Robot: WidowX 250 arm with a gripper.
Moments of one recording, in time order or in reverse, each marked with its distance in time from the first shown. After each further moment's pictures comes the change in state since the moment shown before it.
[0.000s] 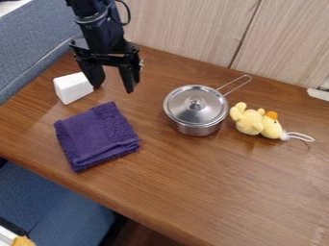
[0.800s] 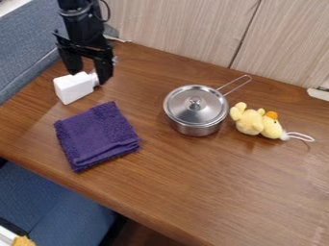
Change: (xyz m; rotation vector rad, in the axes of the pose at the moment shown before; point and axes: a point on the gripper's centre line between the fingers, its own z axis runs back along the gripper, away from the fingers) arm 0.020 0.062 -0.011 0.126 0.069 -0.094
